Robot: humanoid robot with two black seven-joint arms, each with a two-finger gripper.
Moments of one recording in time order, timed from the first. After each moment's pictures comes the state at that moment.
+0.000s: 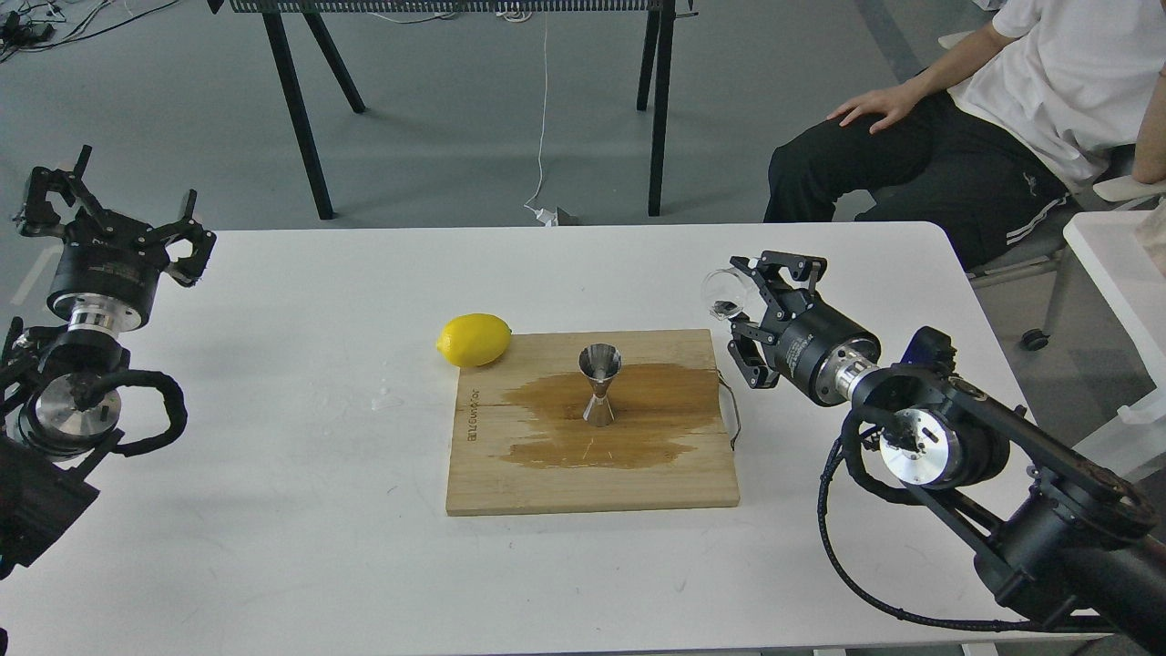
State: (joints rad) left arm -0.60 0.50 -0.75 -0.61 -0.29 -0.49 -0.49; right arm 0.40 -0.38 0.85 1.44 -0.22 -0.23 -0.09
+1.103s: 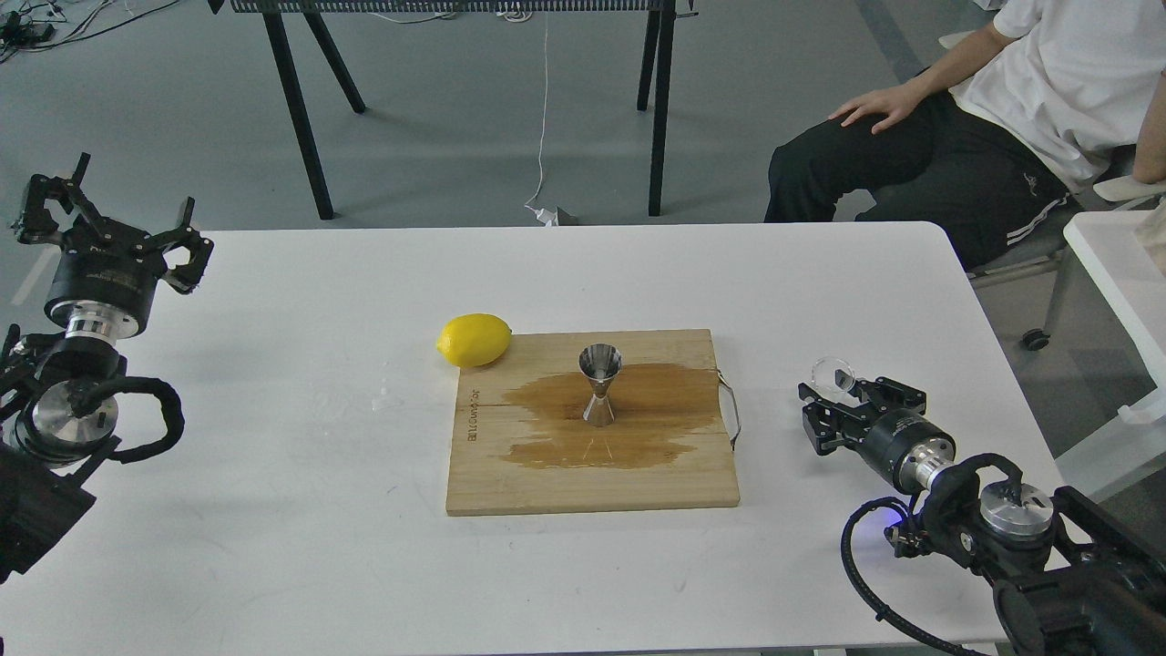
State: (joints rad) left arm -0.59 0.50 -0.75 -0.61 -0.29 -0.49 -0.49; right arm 0.29 -0.27 1.00 0.80 0.61 0.15 -0.21
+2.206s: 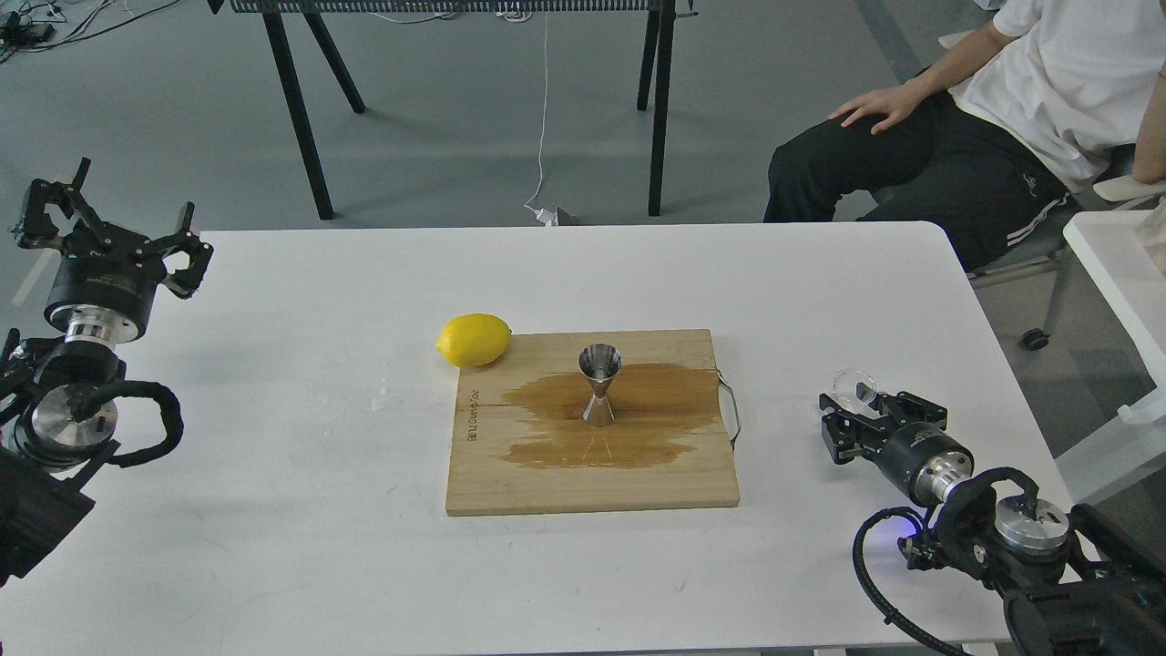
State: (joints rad) left arm -0.58 0.50 -0.75 -0.61 -0.29 -0.49 -0.49; right arm 0.26 -0.27 1.04 0.78 0.61 0.15 -0.21
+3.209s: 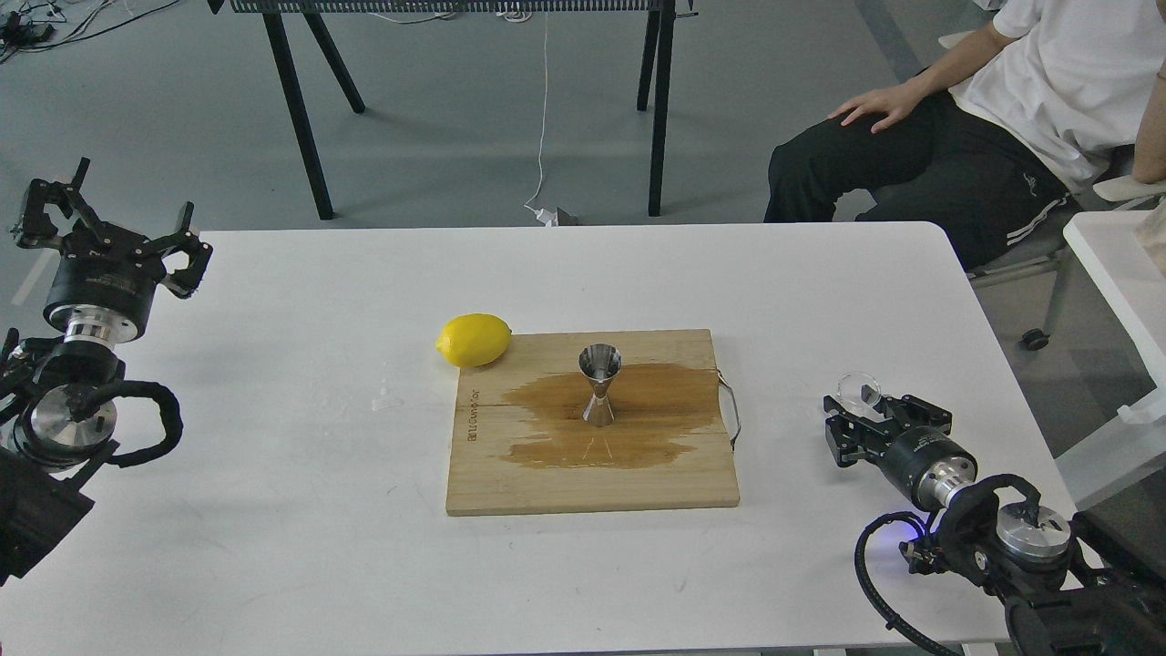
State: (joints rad) left arm -0.58 0.50 -0.75 -0.61 -0.29 -0.49 -0.49; right arm 0.25 -0.27 1.05 0.78 0.61 0.16 -0.19
